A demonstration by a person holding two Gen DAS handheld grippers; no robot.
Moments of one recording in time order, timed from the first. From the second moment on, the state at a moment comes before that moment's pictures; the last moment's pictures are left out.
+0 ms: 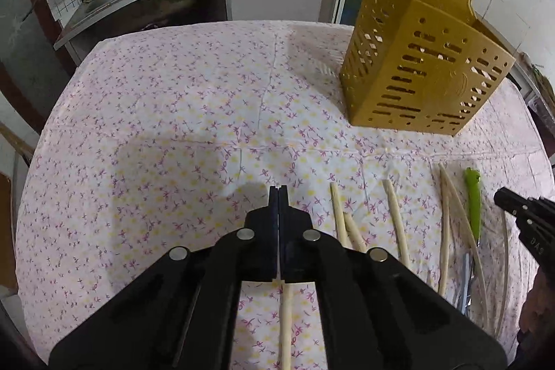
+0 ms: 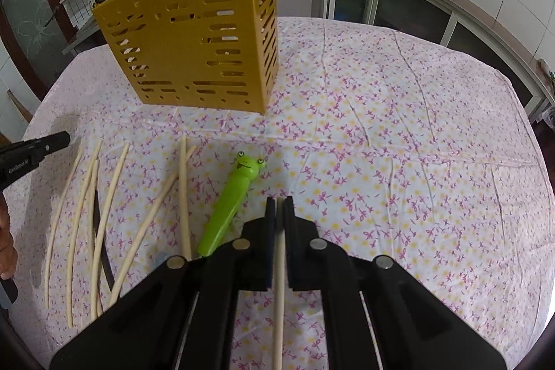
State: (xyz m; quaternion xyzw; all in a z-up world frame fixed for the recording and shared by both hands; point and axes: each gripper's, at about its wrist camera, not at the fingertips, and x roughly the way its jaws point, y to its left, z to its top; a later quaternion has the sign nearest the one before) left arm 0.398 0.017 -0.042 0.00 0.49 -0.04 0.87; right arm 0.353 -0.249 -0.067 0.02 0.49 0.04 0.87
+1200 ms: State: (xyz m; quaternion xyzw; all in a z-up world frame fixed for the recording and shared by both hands) left arm 0.402 0.006 -0.057 0.03 0.50 -0.04 0.87; right arm 0.360 -0.255 -0.084 0.03 0.52 0.04 0.85
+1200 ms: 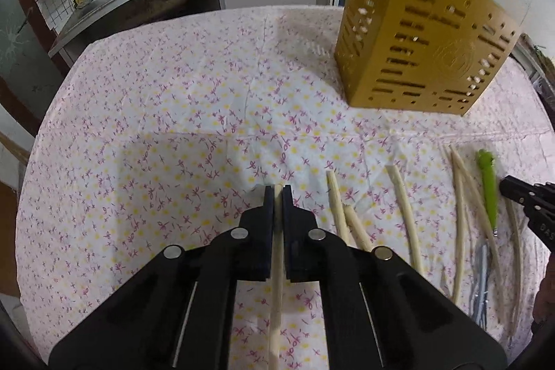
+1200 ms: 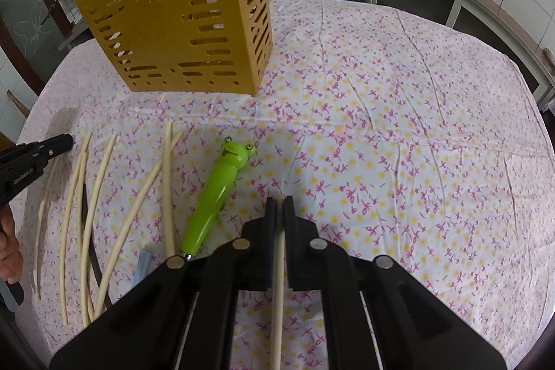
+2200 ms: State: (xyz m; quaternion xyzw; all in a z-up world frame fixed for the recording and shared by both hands) left arm 0.366 0.006 0.032 -0.01 0.41 -0.06 0.91; right arm 0.317 -0.265 0.026 0.05 0.40 0.05 0.91
